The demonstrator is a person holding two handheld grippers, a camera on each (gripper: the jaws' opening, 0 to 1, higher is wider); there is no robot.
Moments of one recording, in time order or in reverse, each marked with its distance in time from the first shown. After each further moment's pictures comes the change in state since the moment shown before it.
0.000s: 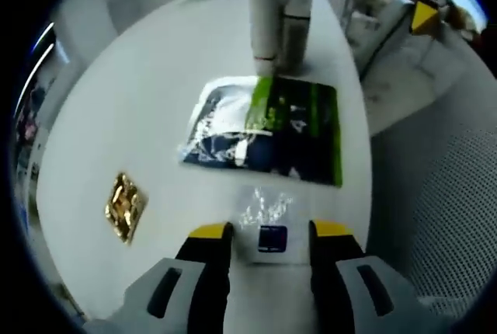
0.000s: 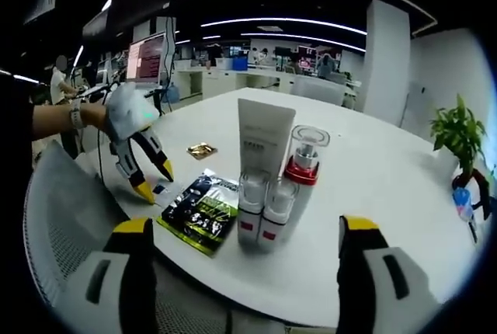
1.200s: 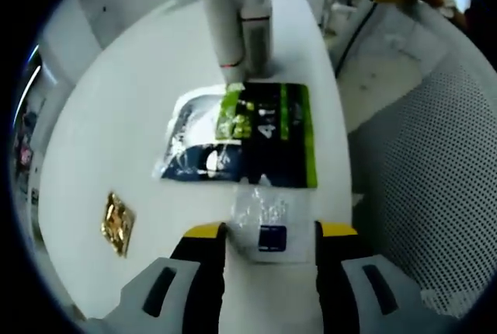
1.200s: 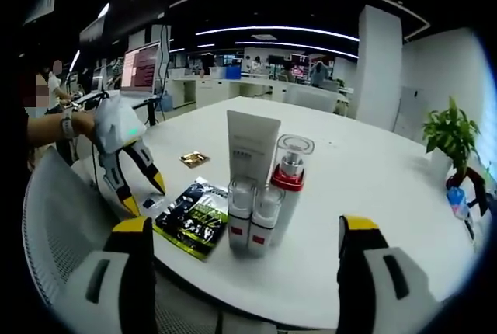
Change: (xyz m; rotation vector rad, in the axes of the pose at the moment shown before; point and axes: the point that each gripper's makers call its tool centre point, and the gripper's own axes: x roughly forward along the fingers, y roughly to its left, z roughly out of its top) left arm 0.001 -0.017 0.004 0.094 -0.002 -0.032; right arm -0.008 -0.011 0.006 -0.001 -0.039 -0.059
